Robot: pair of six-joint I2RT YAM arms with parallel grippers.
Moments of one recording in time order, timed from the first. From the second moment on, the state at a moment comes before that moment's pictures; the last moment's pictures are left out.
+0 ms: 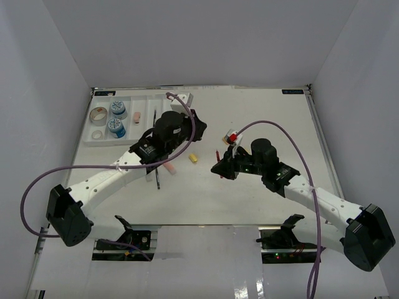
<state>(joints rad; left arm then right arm) -0.78 1.35 1.16 -0.10 -0.19 -0.47 0.70 1.05 0.62 0.08 -0.52 0.14</state>
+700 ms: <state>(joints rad) -0.78 1.05 0.84 0.34 -0.11 -0.43 0.79 1.24 0.74 0.29 -0.51 0.20</state>
